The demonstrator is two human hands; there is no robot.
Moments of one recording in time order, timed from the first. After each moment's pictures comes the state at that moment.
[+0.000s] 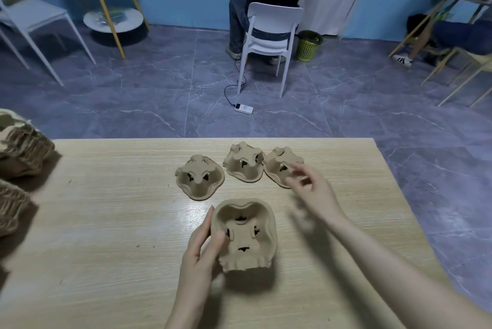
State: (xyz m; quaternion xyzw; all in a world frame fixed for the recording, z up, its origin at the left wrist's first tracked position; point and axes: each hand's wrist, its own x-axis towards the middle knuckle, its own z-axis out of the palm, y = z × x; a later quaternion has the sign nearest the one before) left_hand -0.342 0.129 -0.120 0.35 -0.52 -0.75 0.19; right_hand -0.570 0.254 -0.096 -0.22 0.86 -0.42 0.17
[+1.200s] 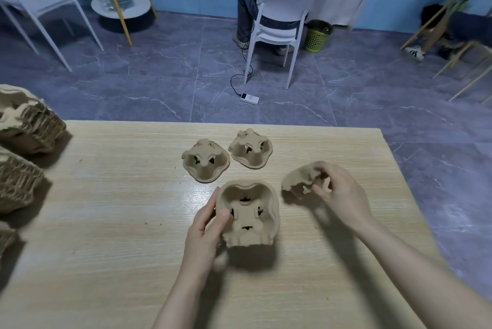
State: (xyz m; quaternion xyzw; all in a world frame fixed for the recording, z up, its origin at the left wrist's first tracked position) left_hand -0.339 0.127 -0.117 0.38 -0.54 -0.74 0.16; right_hand -0.572 0.306 -0.106 -0.33 0.92 -0.20 0.04
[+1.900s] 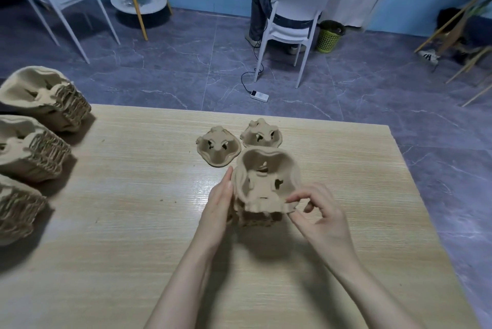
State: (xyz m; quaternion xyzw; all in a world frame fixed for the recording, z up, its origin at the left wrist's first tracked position) left_hand -0.335 0.127 -0.109 0.33 -0.61 -0.71 0.12; right_hand -0.442 0.293 -0.064 -0.36 0.79 -0.50 0.07
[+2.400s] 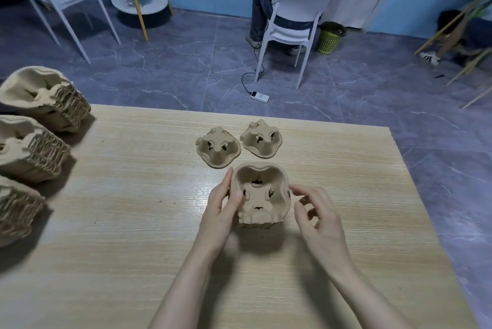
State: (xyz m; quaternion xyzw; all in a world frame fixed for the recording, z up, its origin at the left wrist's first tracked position) left_hand -0.335 0.129 -0.118 0.32 -0.61 -0.71 0.15; right_hand -0.441 0.294 -0.078 -0.30 0.82 -0.47 0.10
